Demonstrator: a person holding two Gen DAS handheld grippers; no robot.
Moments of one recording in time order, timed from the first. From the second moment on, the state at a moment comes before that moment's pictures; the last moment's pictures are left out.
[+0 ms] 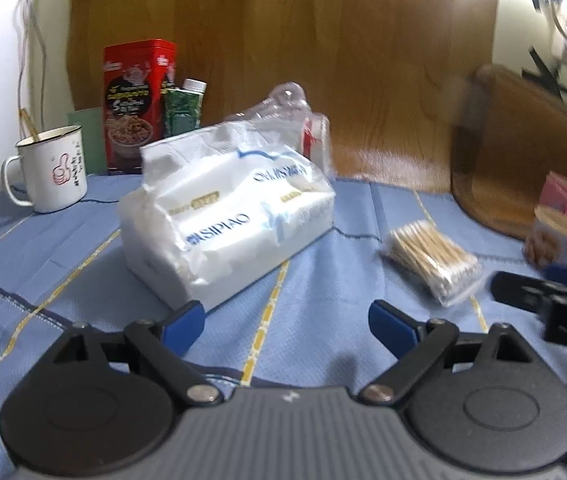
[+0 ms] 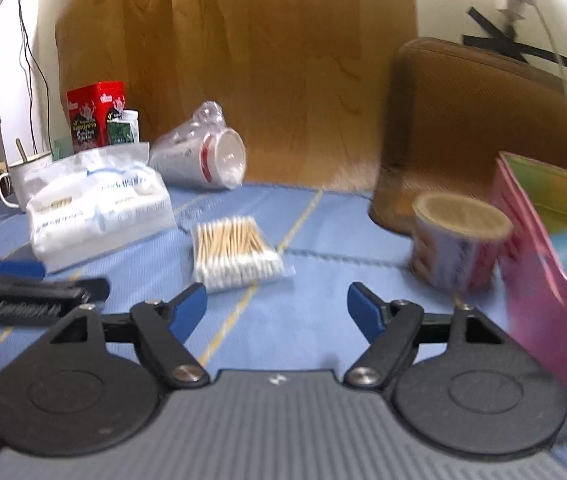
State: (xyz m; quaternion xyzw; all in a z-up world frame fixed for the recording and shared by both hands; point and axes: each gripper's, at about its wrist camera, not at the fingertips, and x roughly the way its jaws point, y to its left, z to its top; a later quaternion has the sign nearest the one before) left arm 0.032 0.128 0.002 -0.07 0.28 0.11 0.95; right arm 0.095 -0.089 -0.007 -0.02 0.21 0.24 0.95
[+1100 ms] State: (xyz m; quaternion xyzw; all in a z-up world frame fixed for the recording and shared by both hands) left arm 0.025 0.141 0.006 -0.11 0.25 0.10 0.96; right arm 0.151 -0.057 0.003 0.03 0.27 0.27 0.92
